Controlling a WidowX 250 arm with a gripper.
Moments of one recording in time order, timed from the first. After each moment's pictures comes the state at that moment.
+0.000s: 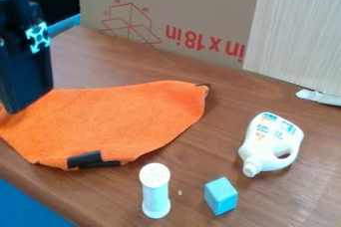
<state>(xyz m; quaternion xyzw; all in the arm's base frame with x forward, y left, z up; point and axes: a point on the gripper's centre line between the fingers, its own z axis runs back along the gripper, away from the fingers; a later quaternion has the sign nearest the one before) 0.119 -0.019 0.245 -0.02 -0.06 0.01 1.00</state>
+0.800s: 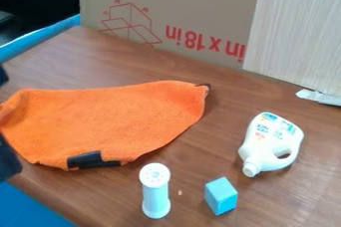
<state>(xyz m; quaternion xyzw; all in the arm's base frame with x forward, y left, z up) 0.117 0.033 0.165 0.05 -0.13 -0.18 0.97</state>
